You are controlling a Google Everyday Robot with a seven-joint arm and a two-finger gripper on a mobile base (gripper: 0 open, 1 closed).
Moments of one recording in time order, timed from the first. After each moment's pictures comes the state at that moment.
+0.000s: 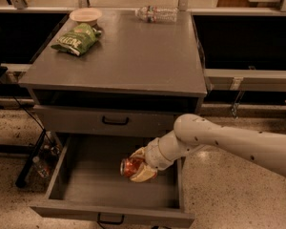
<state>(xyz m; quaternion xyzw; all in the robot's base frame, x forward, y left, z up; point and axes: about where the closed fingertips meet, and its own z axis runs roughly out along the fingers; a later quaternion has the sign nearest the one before) 0.477 0.018 0.567 -0.68 0.63 0.27 0.26</state>
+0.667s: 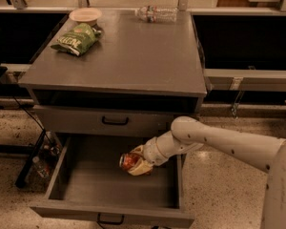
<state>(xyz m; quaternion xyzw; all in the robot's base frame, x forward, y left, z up) 0.525 0.029 0.508 -0.65 0.64 0.32 0.27</state>
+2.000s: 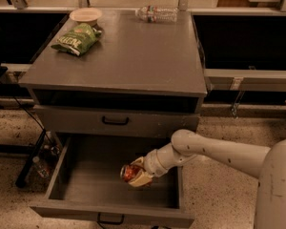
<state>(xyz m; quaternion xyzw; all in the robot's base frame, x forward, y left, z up) 0.503 0.029 0.456 -0.63 0.65 0.35 0.26</state>
